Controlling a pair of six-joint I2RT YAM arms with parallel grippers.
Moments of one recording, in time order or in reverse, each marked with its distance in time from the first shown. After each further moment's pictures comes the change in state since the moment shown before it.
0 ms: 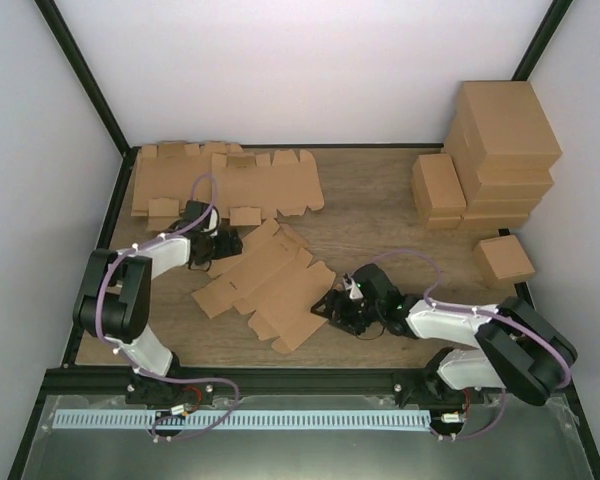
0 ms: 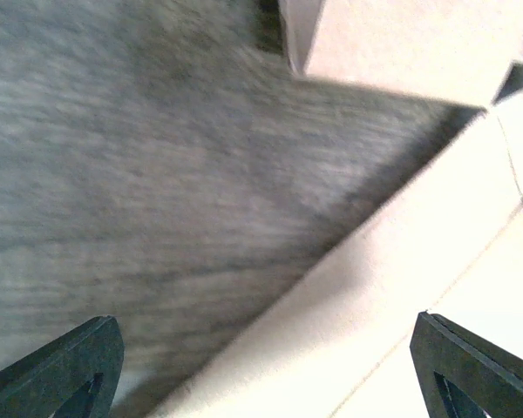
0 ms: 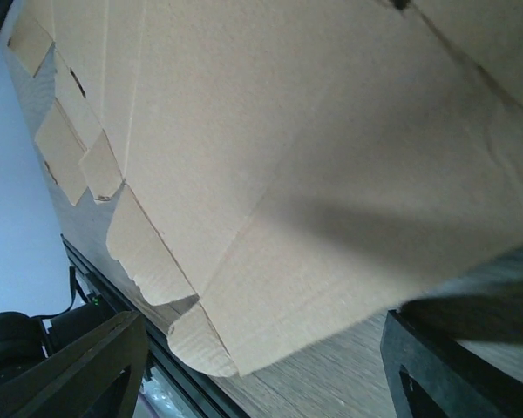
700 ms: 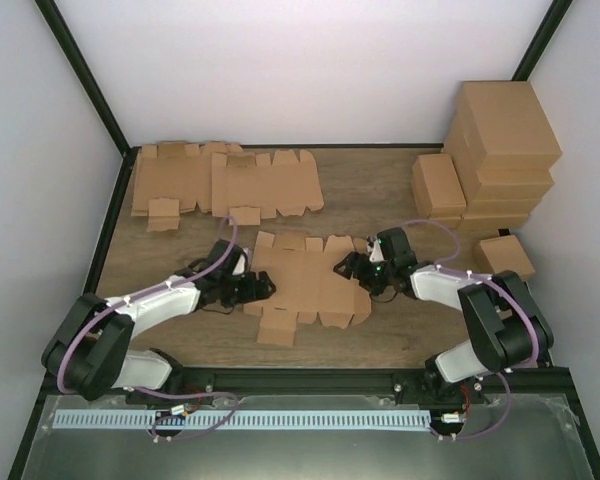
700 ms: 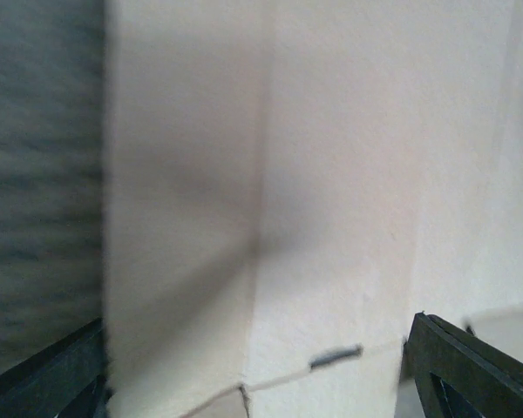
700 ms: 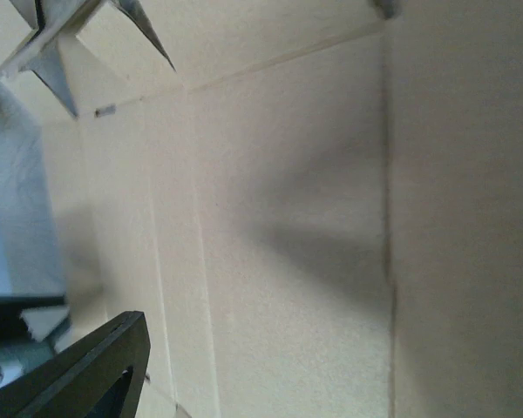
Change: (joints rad) left arm -0.313 -0.320 -0.301 0.009 0.131 -0.263; right arm -0.357 0.192 0.176 -0.055 -0.043 -0.276
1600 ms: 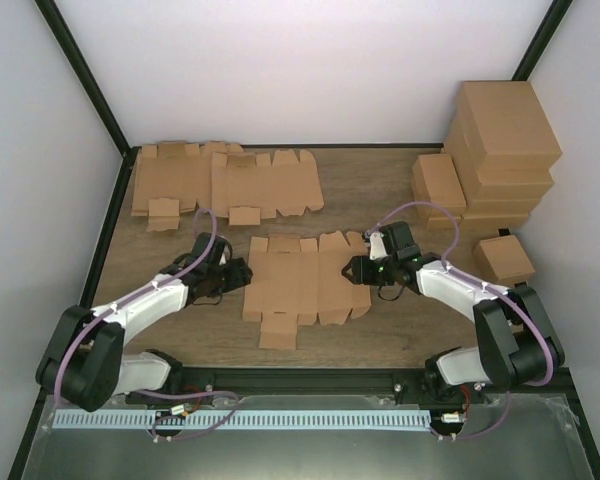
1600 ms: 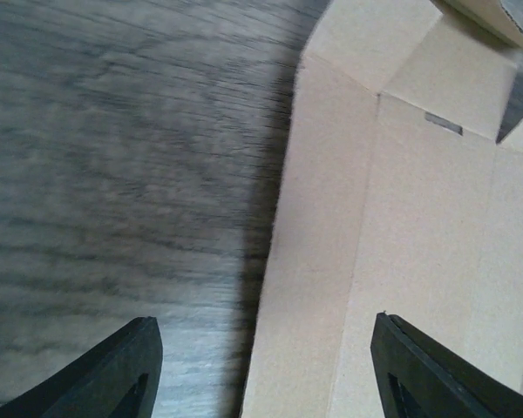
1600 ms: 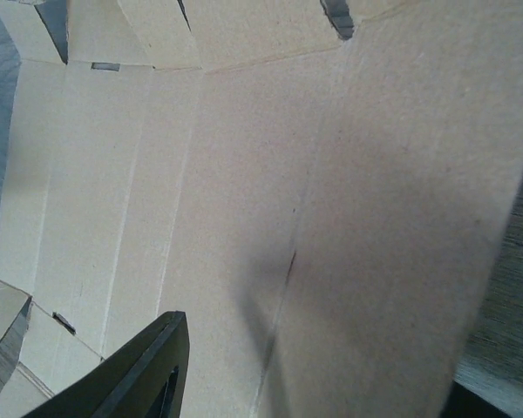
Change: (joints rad) left arm 0.065 -0.080 0.011 -0.058 -0.174 -0.066; right arm -0.018 -0.077 0.115 -0.280 0.074 -0.455
